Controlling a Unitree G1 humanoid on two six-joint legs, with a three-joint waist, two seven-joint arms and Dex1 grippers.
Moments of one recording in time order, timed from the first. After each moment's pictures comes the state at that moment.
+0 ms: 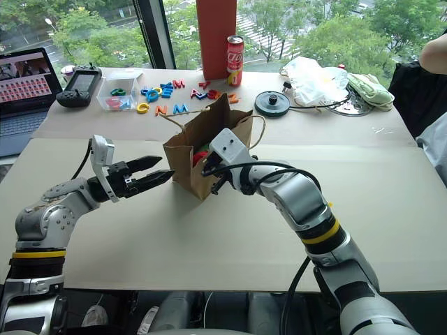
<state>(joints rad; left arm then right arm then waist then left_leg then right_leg) -0.38 0.58 0.14 -0.01 -0.63 0.62 -0.92 -0.76 -0.36 0.38 -0.22 0.31 1.01 0.43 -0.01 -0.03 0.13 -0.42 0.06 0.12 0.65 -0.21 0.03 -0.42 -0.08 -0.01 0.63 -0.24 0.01</state>
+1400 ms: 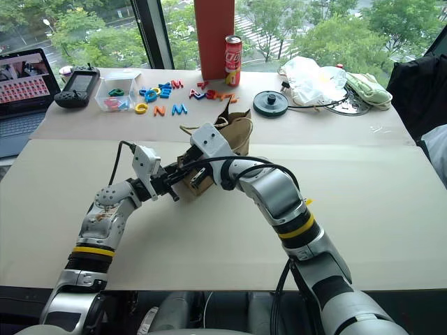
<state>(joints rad) -0.44 0.36 0.00 0.22 -0.29 0.13 -0.79 -0.80 -0.24 0.36 -0.15 0.24 1.02 0.42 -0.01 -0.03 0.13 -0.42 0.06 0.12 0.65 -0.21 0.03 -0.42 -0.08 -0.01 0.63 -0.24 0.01</state>
